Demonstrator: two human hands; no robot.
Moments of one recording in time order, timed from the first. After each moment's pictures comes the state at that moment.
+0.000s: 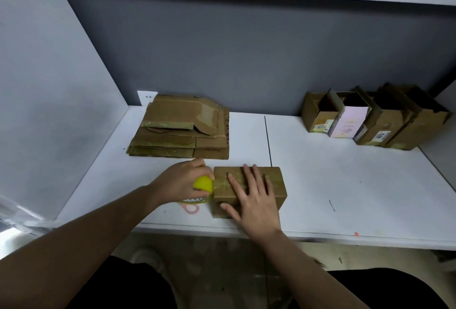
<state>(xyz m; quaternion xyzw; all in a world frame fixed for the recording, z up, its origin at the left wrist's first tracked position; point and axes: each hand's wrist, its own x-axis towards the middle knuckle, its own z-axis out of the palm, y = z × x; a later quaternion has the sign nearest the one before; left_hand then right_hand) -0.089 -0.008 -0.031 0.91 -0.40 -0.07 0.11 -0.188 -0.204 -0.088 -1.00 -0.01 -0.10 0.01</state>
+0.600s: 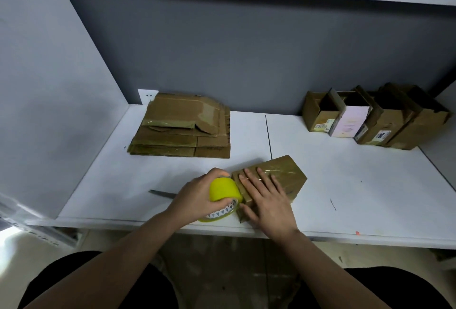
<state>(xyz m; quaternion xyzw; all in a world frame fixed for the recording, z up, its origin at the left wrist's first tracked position) -0.136 -0.034 -0.045 0.90 -0.28 -0.07 0.34 -0.190 -0.239 -0.099 -0.99 -0.09 -0.13 0.02</state>
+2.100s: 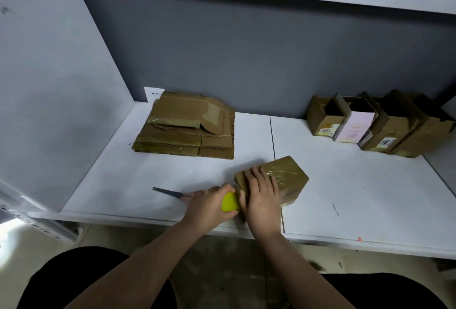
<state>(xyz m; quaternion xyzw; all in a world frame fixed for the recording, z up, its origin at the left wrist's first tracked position) -0.147 -0.051 -0.084 0.94 -0.26 0.01 0.20 -0.176 -0.197 -0.100 -0.97 0.05 -0.21 0.13</state>
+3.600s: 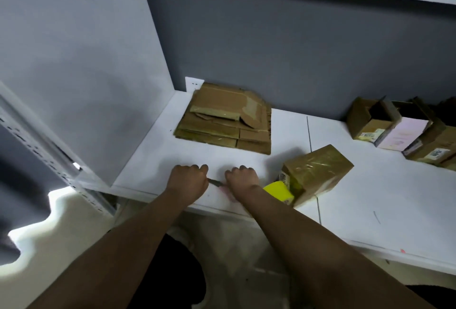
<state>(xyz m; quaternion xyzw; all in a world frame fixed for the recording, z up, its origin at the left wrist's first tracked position) -0.105 0.082 -0.077 0.98 -0.19 0.02 -0.07 -0.099 -0.076 -0.085 -0.98 -0.14 0.11 -0.09</state>
